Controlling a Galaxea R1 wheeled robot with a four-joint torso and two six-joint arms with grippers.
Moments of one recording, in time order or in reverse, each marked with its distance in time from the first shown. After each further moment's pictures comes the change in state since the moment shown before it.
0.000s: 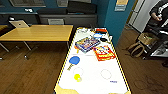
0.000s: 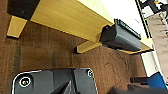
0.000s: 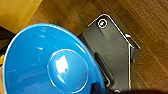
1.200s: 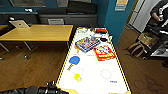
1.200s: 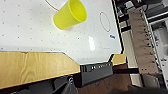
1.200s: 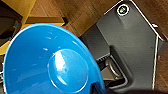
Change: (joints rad) left arm -0.536 0.051 0.061 -0.250 0.510 -0.117; right arm -0.005 0.183 -0.104 -0.064 0.018 0.000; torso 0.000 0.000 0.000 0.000
